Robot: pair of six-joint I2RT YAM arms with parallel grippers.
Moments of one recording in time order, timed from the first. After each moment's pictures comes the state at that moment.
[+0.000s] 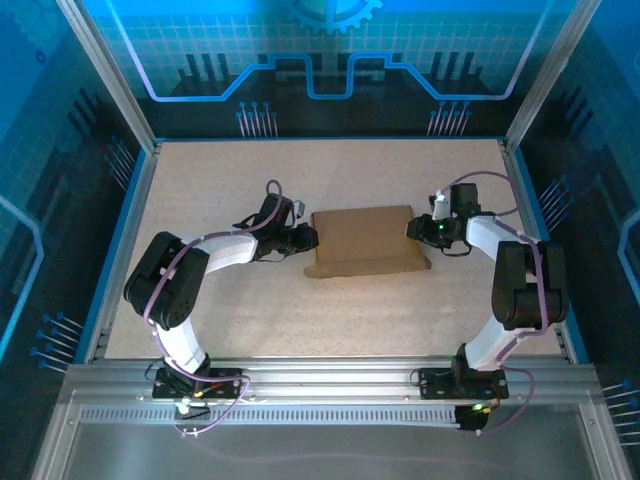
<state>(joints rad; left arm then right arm) -0.43 1.77 0.95 -0.02 0.37 -0.69 -0.03 1.68 0.96 -0.37 -0.50 0.25</state>
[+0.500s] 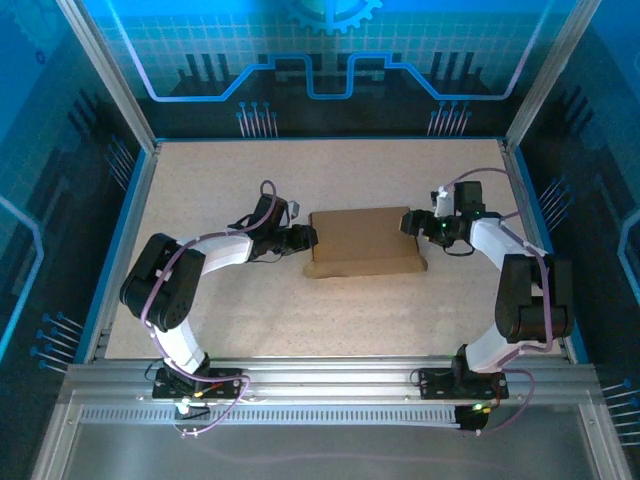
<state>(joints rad) -0.40 1.75 0.93 -0.03 0.38 -0.69 -0.03 1.59 0.94 -0.39 -0.51 0.25</state>
